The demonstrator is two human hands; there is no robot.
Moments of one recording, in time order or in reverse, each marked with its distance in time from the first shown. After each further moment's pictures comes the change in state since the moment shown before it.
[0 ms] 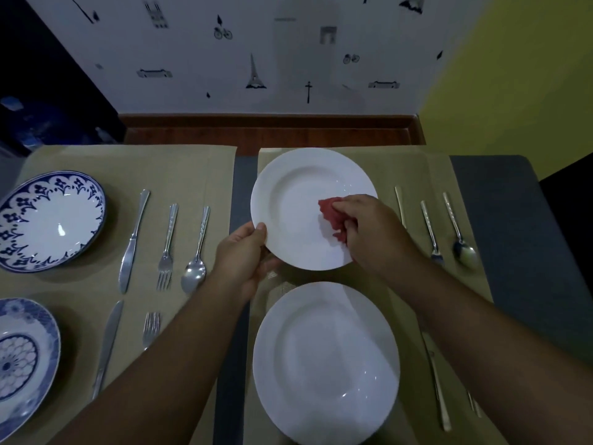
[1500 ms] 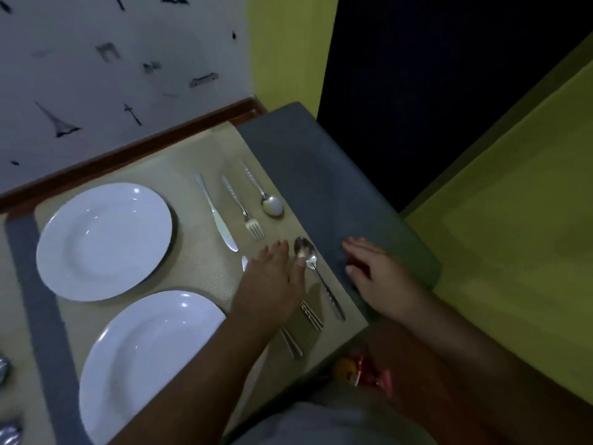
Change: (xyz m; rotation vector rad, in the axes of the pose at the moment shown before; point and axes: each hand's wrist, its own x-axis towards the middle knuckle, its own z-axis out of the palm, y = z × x) left_hand -0.142 -0.169 0.219 1.516 -0.611 0.640; right_hand -0.266 0.221 -0.092 0.082 0.119 0.536
